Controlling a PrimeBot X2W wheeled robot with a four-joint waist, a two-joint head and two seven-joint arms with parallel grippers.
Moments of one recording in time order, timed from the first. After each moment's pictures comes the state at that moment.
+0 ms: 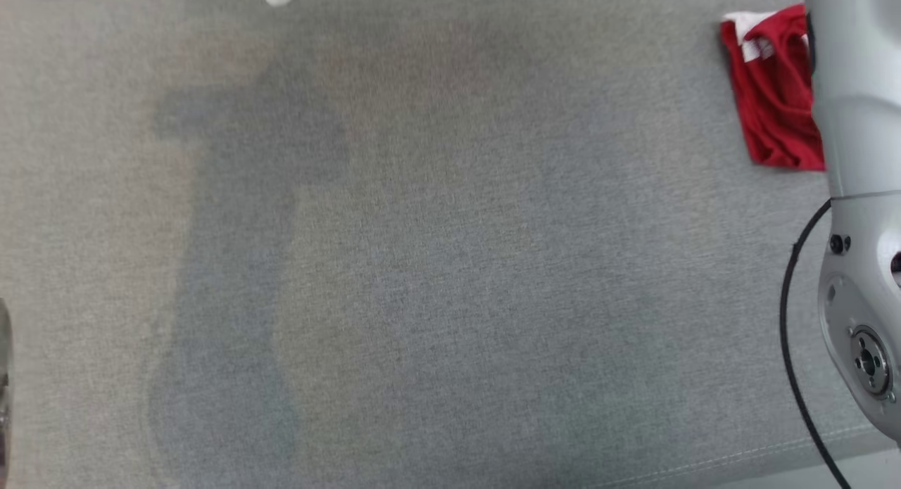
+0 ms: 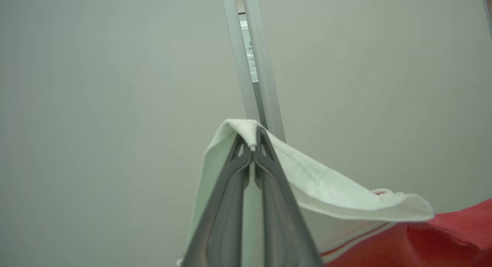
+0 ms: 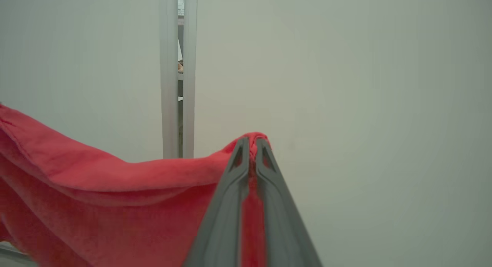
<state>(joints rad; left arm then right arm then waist) -1.44 0.33 -0.30 0.61 -0.32 -0.11 -0.22 -1.40 -0.07 0.03 0.68 0.10 0.13 -0.11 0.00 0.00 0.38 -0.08</state>
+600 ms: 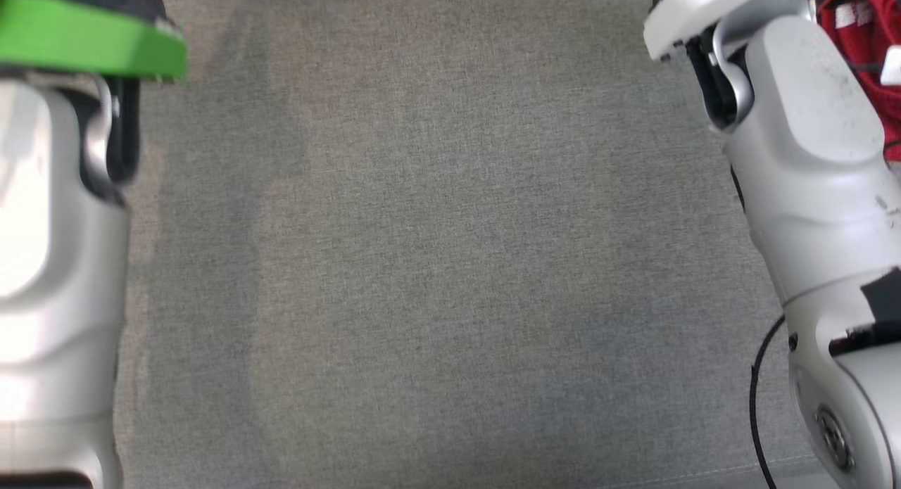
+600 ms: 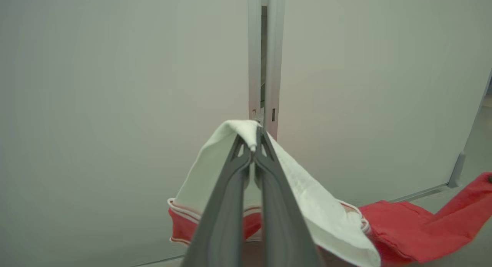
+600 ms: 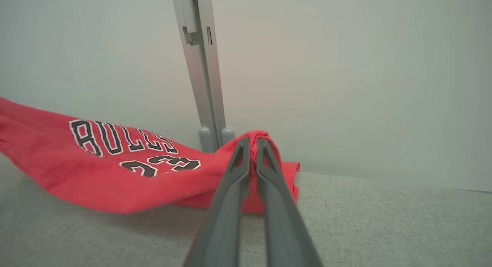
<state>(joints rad) -0.95 0.27 -0.21 0.36 -0.38 -0.13 -0.26 -1.18 -0.06 0.11 0.87 0.16 0.13 -0.26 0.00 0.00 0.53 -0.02</state>
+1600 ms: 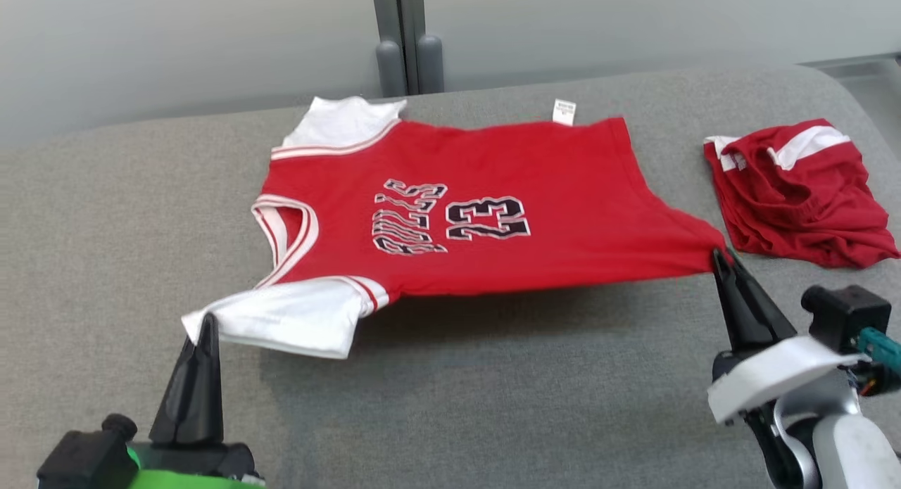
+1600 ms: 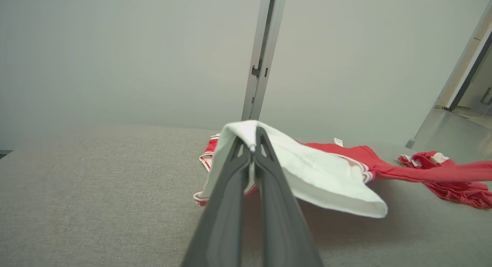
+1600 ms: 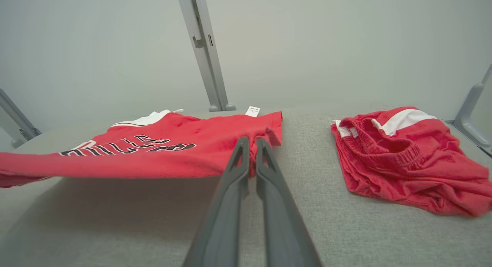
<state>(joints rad) 0.14 0.20 -0.10 -0.20 -0.42 -0.07 -0.18 -0.11 -0.08 -0.03 0.00 0.27 0.13 0.01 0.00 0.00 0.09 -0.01</state>
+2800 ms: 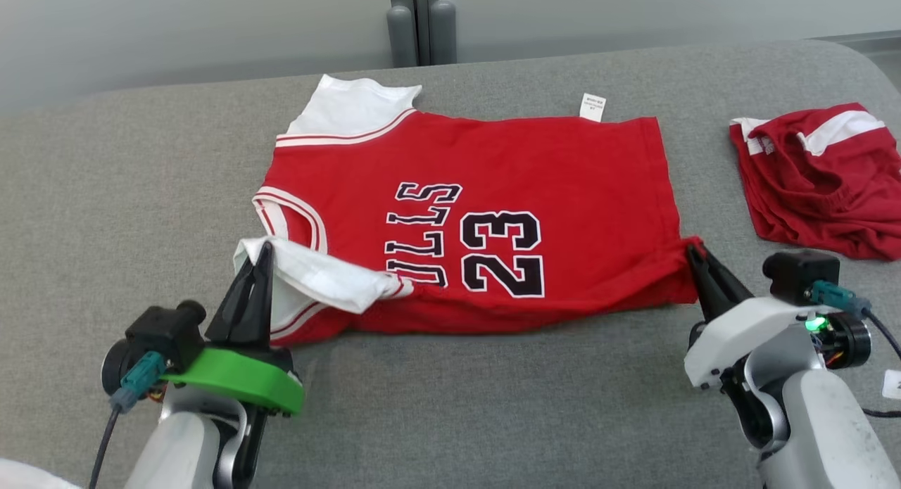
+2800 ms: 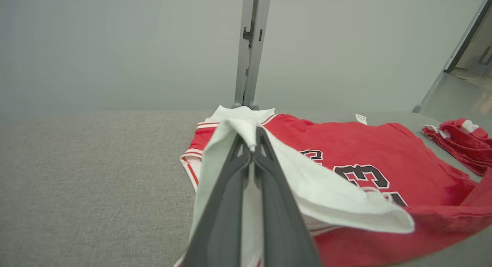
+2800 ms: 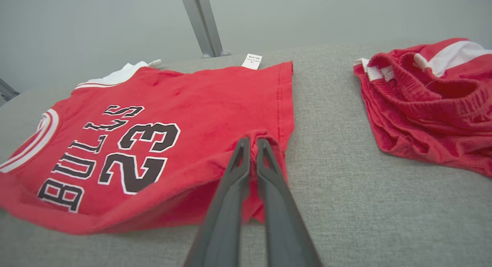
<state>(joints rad) -0.20 0.20 -0.24 0.20 -0.42 -0.12 -0.20 -0.22 -0.05 -0.04 0.20 0.24 0.13 0.11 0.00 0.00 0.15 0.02</state>
